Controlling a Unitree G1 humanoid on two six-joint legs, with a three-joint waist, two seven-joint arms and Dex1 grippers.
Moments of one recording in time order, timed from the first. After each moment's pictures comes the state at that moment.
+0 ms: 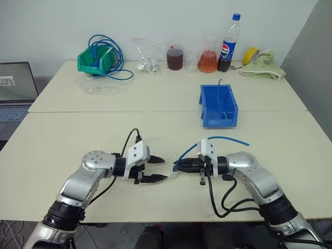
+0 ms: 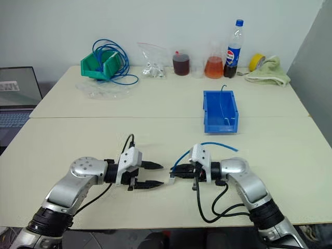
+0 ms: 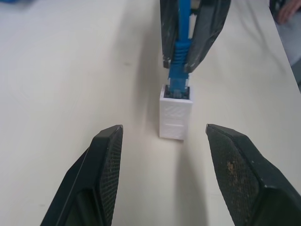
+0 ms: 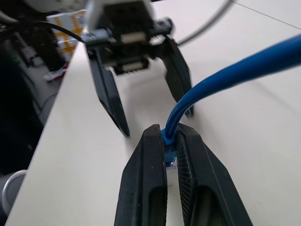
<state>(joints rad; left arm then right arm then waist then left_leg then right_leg) -0.27 0.68 -0.12 -0.18 -0.31 0.39 -1.14 -0.36 -0.42 0.26 -0.16 0.33 0.44 0.99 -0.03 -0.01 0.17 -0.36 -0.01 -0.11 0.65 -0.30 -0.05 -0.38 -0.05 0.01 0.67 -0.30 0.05</state>
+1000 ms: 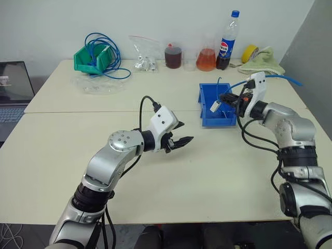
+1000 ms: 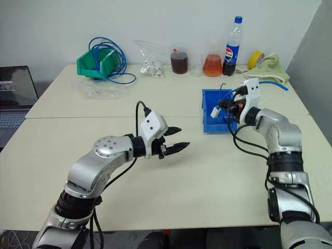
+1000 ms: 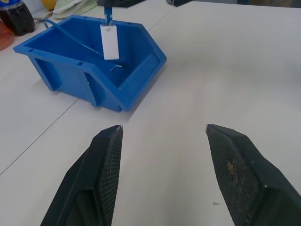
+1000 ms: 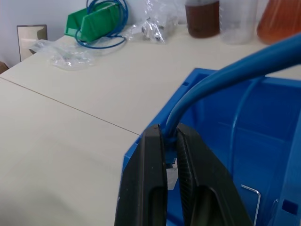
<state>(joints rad) -0.55 0.46 -0.23 -0.35 -0.29 0.74 -0.70 -0.90 -0.49 -0.10 0.48 0.38 0.66 0.68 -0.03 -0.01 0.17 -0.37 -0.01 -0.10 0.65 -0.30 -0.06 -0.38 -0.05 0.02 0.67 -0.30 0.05</state>
